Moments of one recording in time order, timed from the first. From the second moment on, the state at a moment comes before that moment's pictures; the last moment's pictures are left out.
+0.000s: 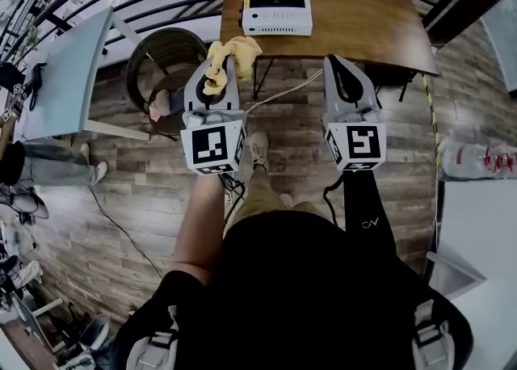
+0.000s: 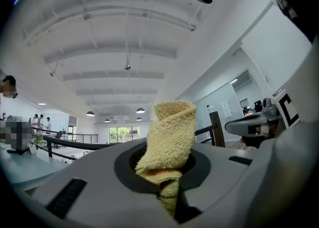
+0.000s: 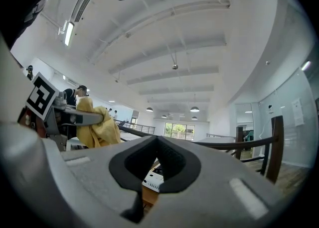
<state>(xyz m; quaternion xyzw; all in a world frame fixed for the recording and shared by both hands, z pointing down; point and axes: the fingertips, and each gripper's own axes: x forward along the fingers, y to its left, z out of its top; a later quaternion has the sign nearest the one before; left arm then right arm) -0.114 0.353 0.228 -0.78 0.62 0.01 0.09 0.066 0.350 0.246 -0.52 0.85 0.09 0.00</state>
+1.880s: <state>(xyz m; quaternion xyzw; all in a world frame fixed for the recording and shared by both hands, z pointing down) -0.083 -0.052 0.244 -0.86 0.50 0.01 0.06 0.066 -0.044 0.274 -0.58 0.81 0.06 -0.05</state>
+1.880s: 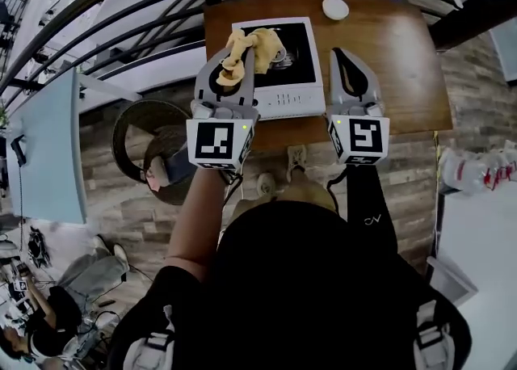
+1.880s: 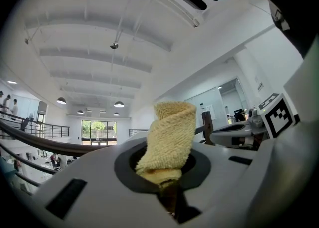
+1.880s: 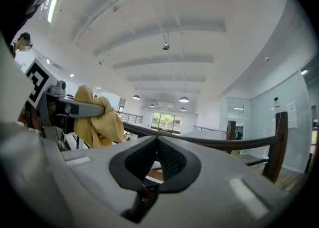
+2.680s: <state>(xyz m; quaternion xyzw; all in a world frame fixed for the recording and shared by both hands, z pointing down) 0.037 -0.227 0.333 -0.89 0.46 -0.06 0.03 0.101 -0.208 0.334 -0.54 0.84 0.01 -0.03</state>
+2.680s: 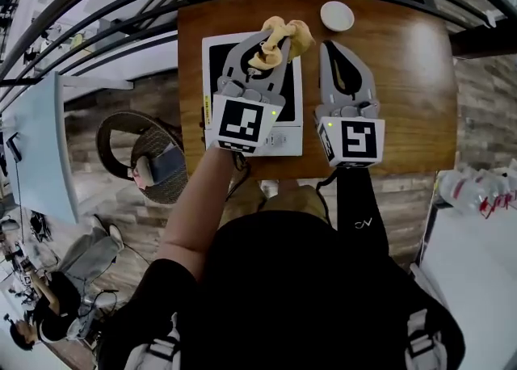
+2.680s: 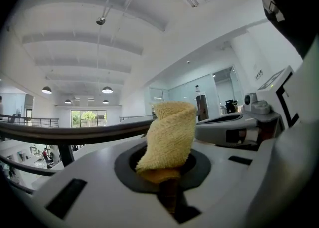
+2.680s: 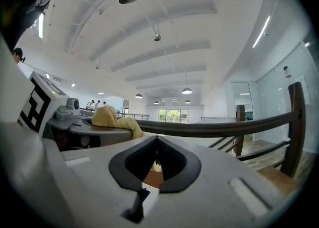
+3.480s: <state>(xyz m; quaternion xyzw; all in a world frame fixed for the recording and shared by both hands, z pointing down) -0.040 -0.279 0.433 -0.83 0.53 -0.18 -0.07 0.107 -0.225 0.351 -0.53 0.84 0.01 -0.07</state>
